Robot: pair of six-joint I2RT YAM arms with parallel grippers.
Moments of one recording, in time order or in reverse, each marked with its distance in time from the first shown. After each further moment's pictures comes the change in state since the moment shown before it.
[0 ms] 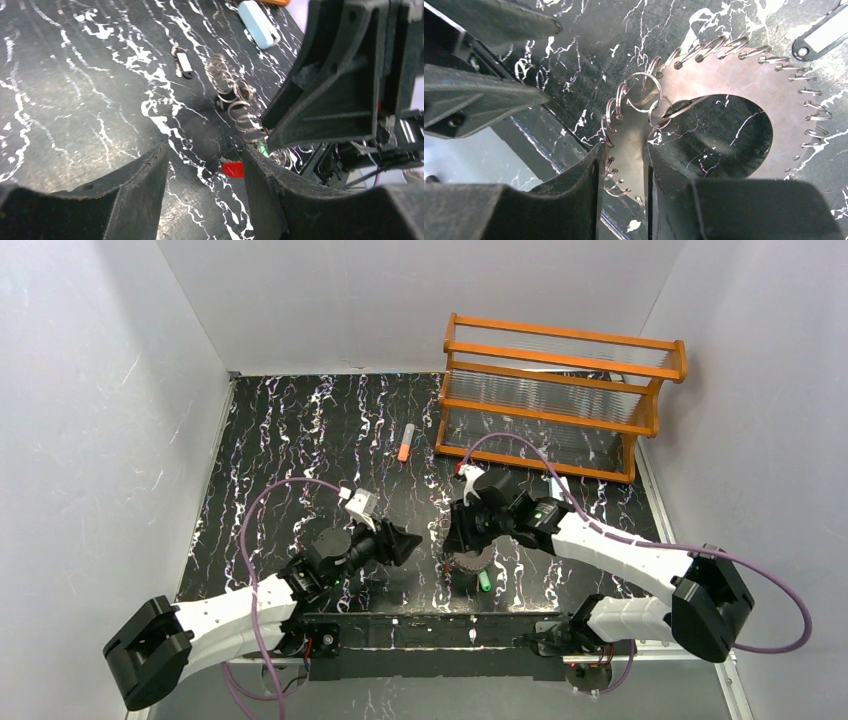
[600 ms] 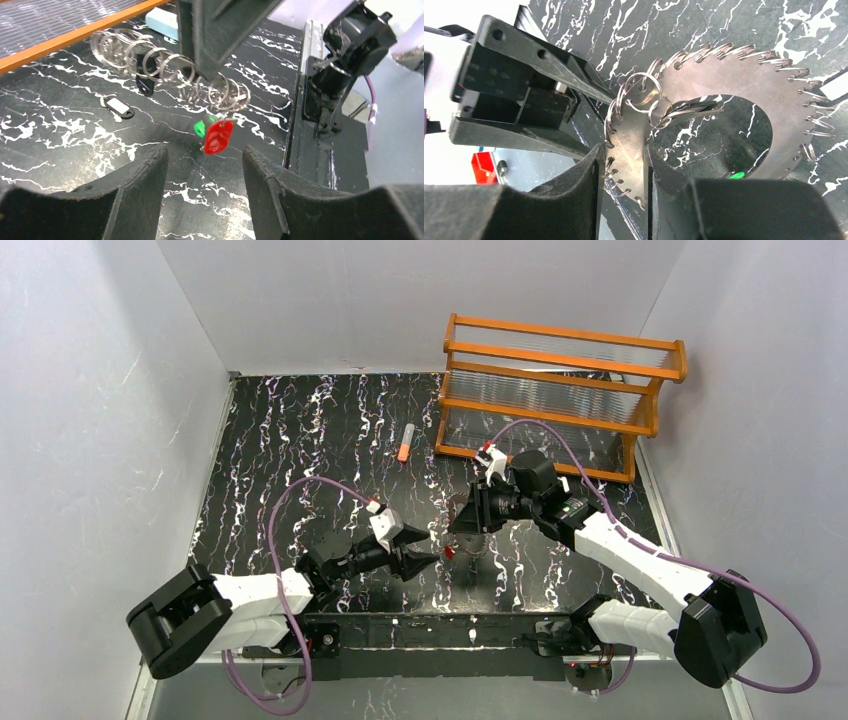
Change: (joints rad) left arm 0.000 0.242 -0.032 0.457 0.399 0.391; right arm -0.236 -0.121 -0.070 0.163 -0.358 -0.006
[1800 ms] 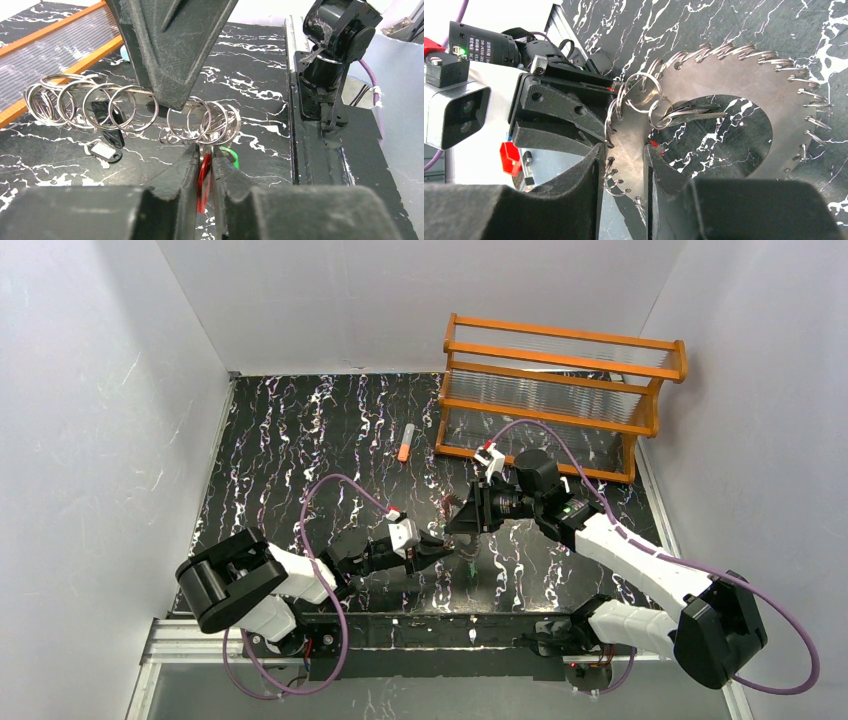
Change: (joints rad) left arm -0.048 0.344 0.053 0.372 0.116 0.159; right arm -0.022 -0.006 -0.015 0.080 -0.122 0.068
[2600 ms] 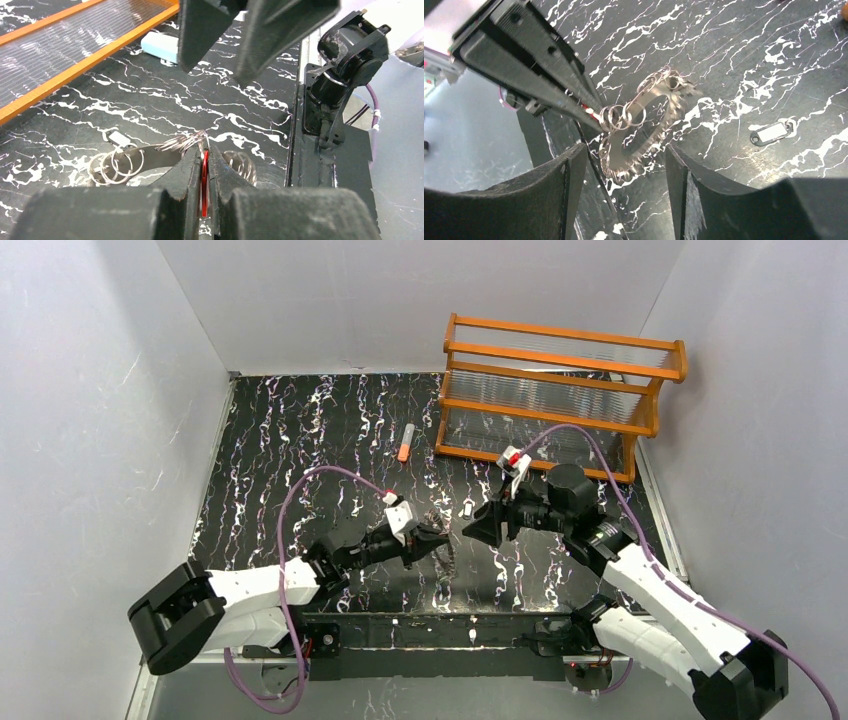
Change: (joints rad) left arm -0.005 -0.307 0.085 -0.448 -0.094 -0.061; right arm -0.035 -0.243 -0.066 -0.042 0.079 -0.312
